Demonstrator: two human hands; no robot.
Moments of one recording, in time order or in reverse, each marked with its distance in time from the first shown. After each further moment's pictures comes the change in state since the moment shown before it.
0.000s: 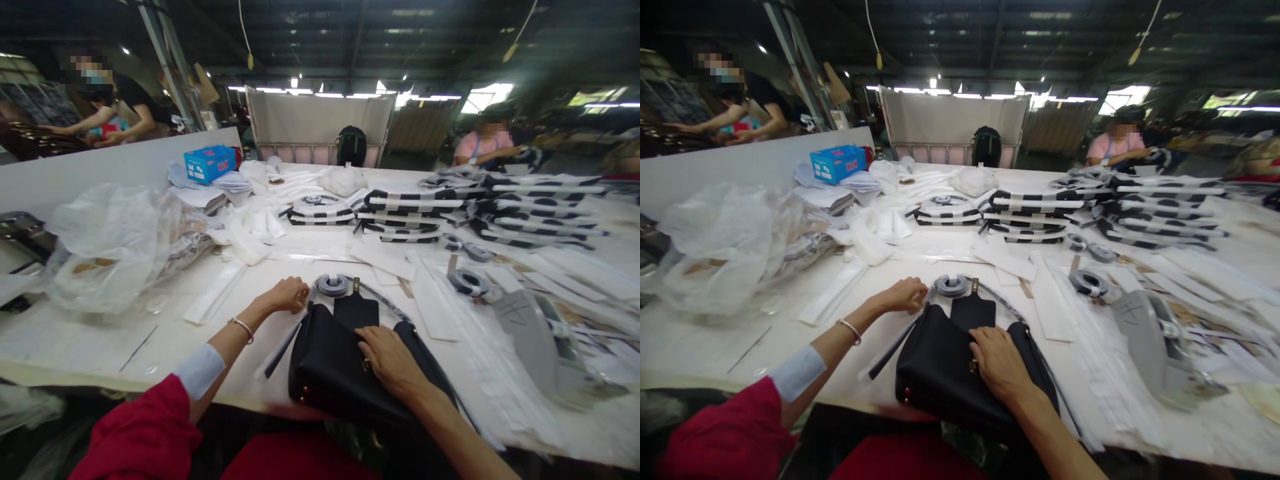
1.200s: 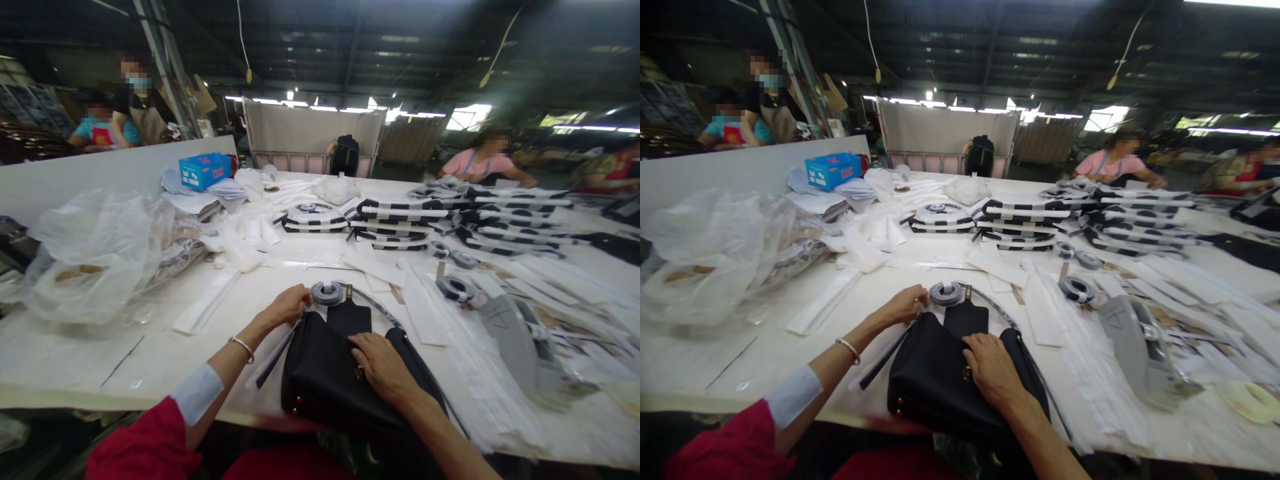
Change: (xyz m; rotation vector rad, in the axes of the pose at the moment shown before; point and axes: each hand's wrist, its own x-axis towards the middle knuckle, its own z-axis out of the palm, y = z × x) left_hand 0.002 0.021 0.016 -0.293 0.209 -0.023; right_hand 0.000 -0.001 0.002 0.027 0.015 0.026
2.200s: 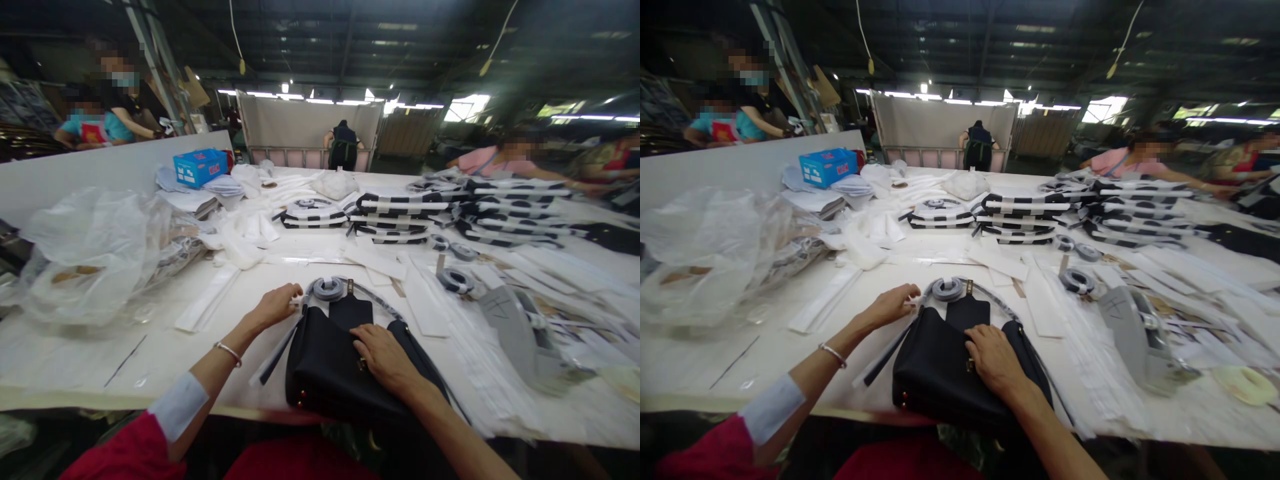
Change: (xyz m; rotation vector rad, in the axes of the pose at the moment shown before) left_hand -0.026 -0.011 -0.021 0.198 -0.047 -0.062; right_hand 0.004 0.003 0.000 -0.027 -0.022 0.006
